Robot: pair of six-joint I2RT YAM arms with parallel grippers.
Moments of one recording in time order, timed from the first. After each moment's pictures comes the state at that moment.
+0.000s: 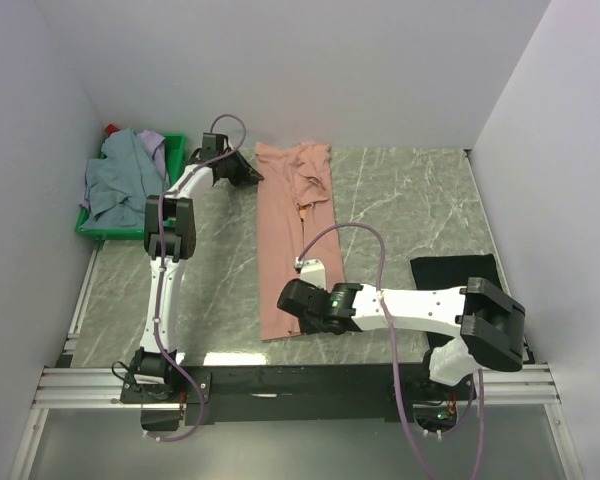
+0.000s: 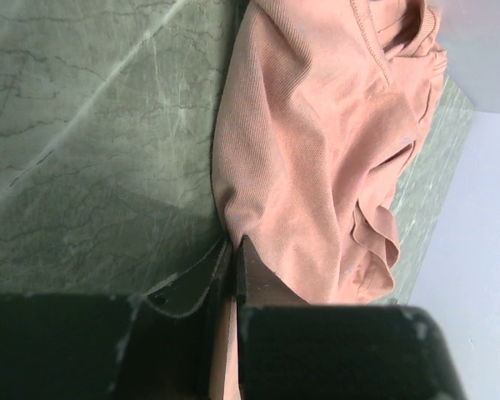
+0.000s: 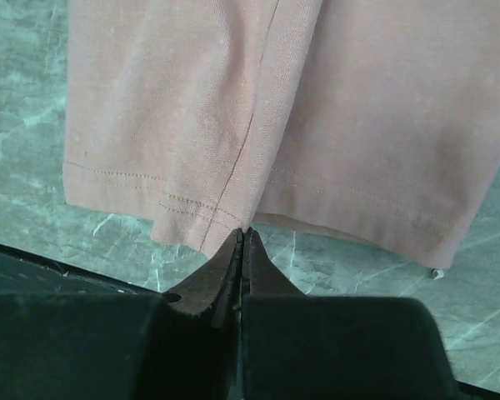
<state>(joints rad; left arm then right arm) -0.12 2.65 2.24 -0.32 0.51 -0.81 1.22 1.50 0.94 -0.59 0.37 0.91</state>
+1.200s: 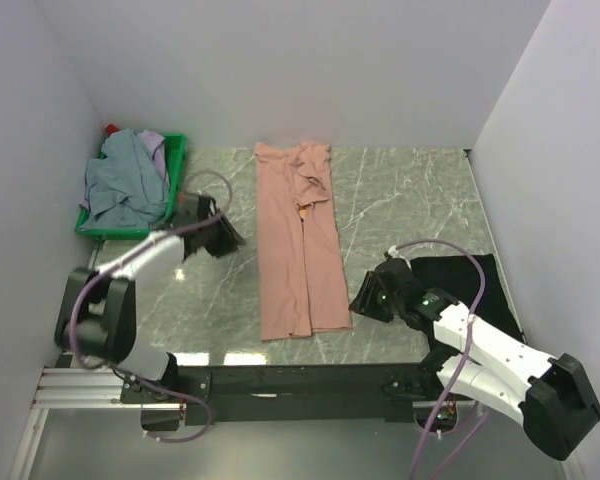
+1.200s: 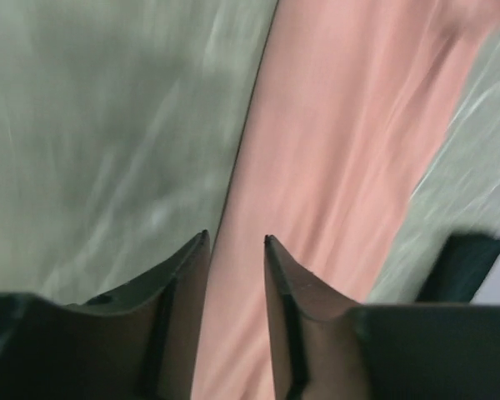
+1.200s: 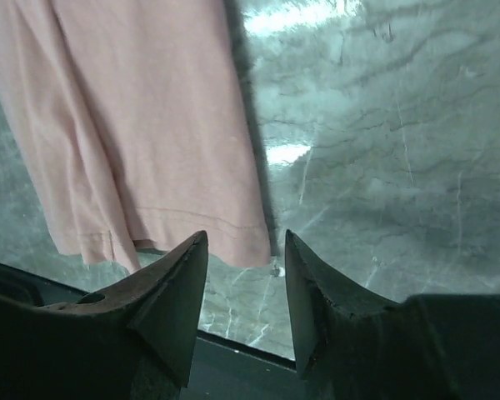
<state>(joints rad) -0.22 1.54 0.94 -0.26 0.19 -0.84 0.63 0.91 0.46 -0.45 0.02 0.88</state>
